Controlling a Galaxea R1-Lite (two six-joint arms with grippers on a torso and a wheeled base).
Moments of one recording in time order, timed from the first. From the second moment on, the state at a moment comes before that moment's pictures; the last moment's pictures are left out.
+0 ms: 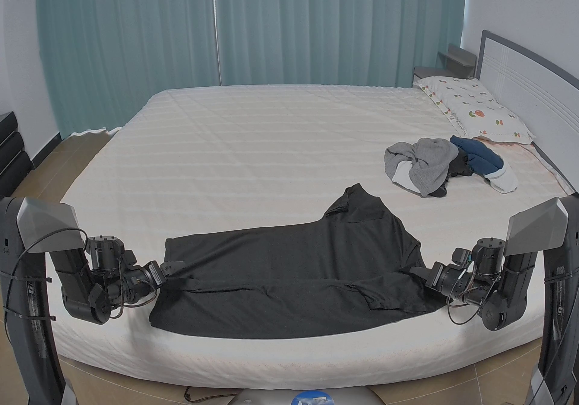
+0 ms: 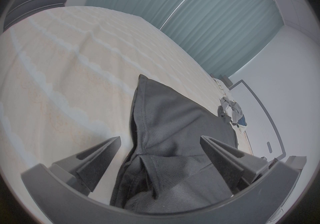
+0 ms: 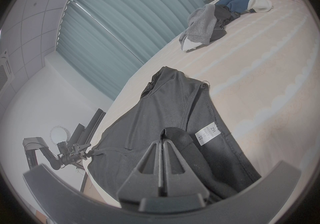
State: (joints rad) left arm 0.06 2.37 -0.57 -1.21 -0.39 -0.54; right arm 0.08 2.46 -0.50 -1.55 0.44 0.57
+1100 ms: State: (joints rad) left arm 0.07 2.32 -0.48 -1.30 -0.26 -0.55; right arm 0.06 2.38 -0.46 -1.55 0.43 0.58
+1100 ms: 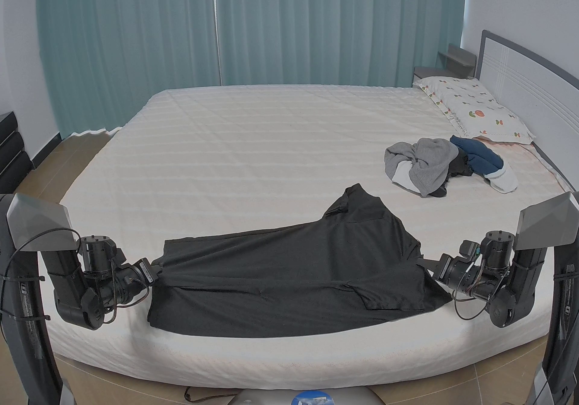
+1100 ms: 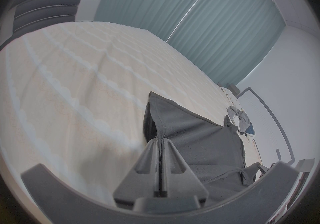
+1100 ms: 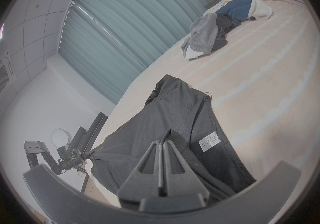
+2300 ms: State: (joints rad) left arm 0.07 2.33 -0.64 -1.17 -0.20 -0.57; right arm 0.05 2.38 -0.43 -1.55 0.43 0.63
